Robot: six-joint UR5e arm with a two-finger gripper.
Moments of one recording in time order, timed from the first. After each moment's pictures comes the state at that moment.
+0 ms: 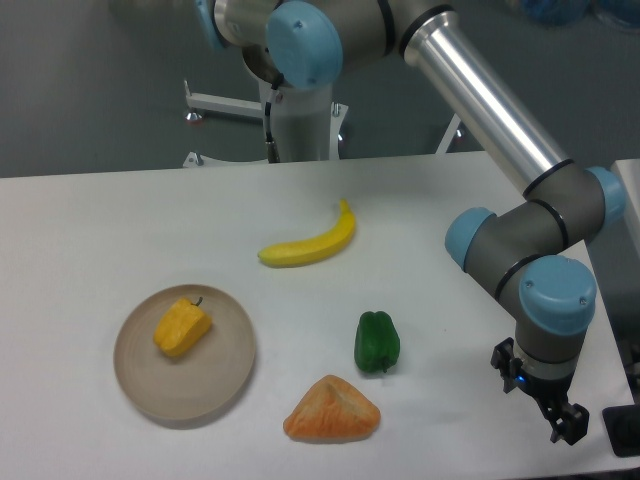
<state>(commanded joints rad) 2.37 -2.57 -0.64 -1.21 1.61 1.54</state>
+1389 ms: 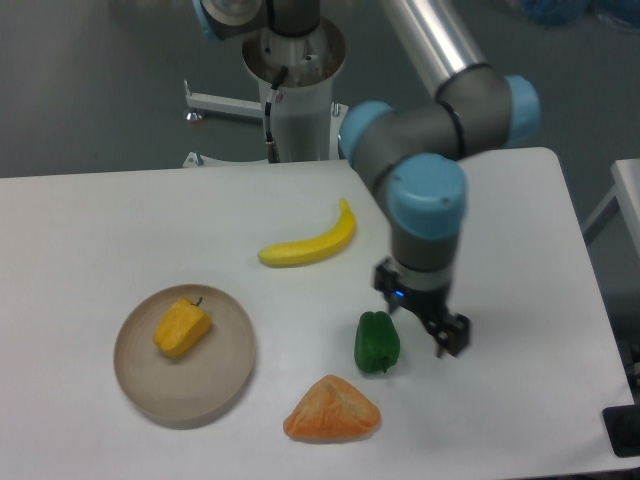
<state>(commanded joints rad) 2.15 -2.09 -1.17 -1.35 1.60 0.99</state>
